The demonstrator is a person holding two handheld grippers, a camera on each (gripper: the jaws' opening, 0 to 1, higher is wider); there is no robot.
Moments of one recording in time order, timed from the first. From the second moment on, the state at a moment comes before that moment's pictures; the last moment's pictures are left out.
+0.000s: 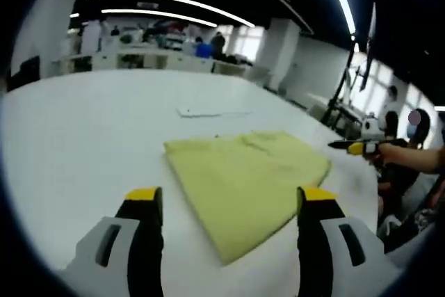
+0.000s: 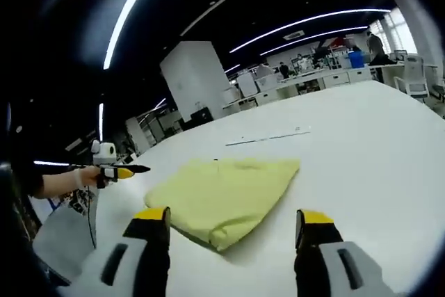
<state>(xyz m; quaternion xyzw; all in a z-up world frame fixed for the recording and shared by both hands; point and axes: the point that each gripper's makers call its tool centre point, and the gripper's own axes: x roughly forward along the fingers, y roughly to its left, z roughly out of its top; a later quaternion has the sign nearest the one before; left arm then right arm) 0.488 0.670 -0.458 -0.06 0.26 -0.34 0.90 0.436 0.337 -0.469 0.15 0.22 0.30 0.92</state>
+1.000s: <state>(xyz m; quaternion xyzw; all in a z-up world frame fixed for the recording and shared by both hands) 0.448 0.678 -0.511 -0.08 0.32 -0.33 0.88 0.430 0.364 -0.516 0.21 0.26 0.29 0.89</state>
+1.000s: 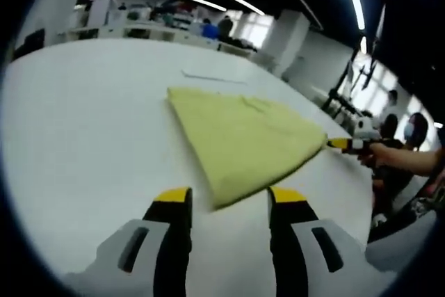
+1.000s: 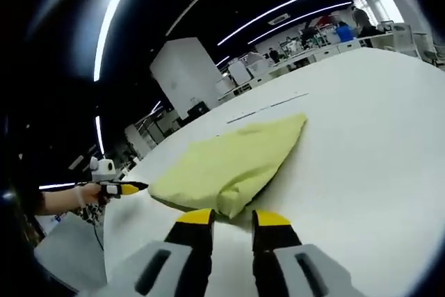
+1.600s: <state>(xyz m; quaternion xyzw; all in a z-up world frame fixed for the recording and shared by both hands) 0.446 0.675 -0.516 -0.13 0.32 -0.33 0.88 0.431 0.366 -0.515 0.21 0.25 0.30 0.90</state>
